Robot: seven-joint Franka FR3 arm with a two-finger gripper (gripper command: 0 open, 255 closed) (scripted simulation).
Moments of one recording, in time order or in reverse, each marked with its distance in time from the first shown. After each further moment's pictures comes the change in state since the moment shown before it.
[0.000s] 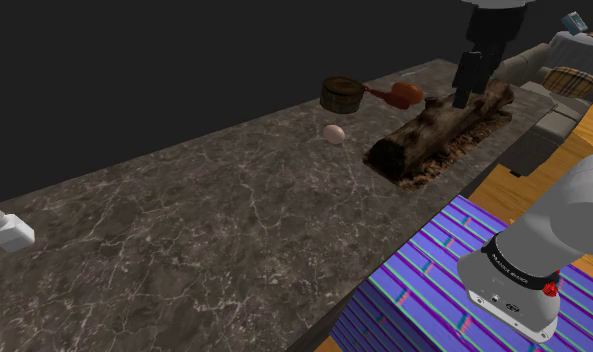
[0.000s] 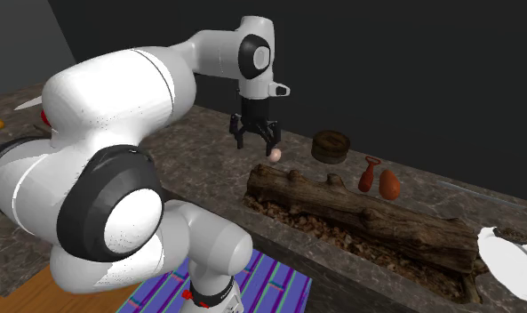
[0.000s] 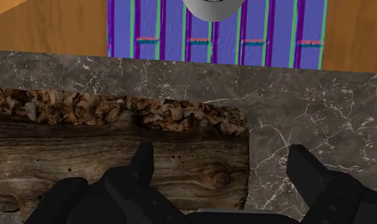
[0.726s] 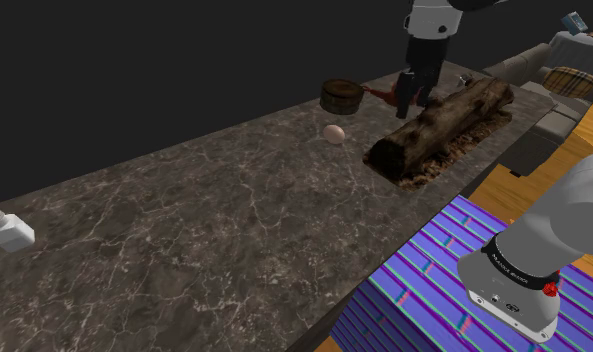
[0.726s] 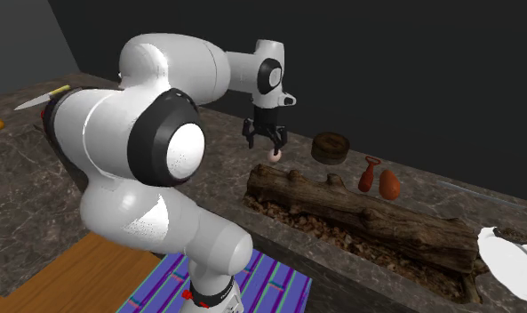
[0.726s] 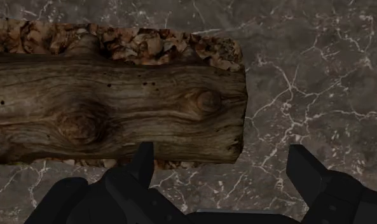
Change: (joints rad) arm 0.006 0.279 0.012 0.020 0.033 0.290 0.016
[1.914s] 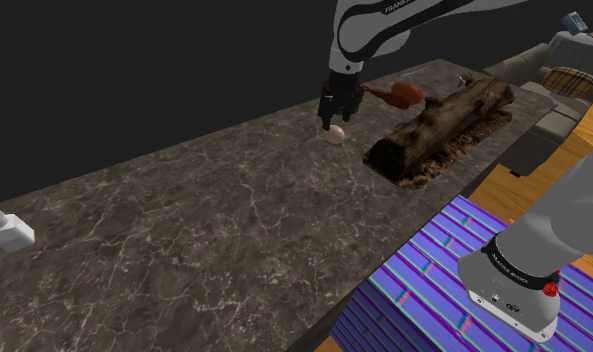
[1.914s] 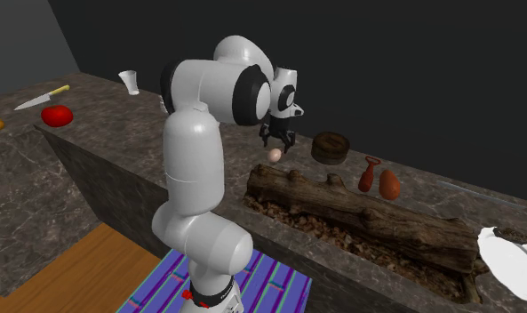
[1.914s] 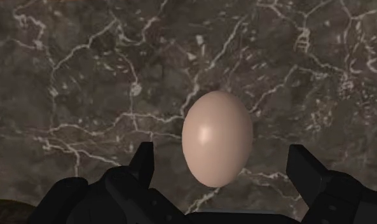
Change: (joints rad) arm 0.013 0.623 0.018 0.325 0.034 0.363 0.006
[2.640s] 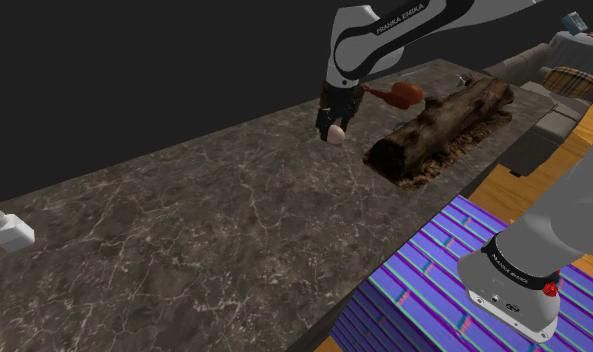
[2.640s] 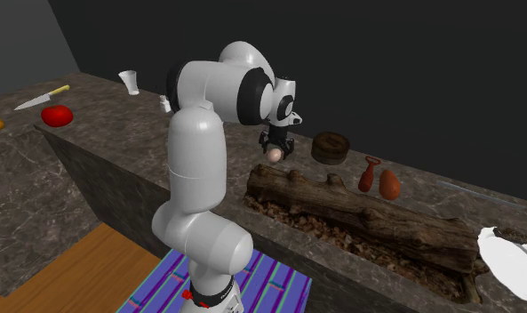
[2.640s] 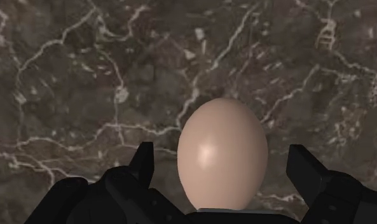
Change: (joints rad) arm 0.004 0.049 0.002 -0.038 0.000 0.089 0.001
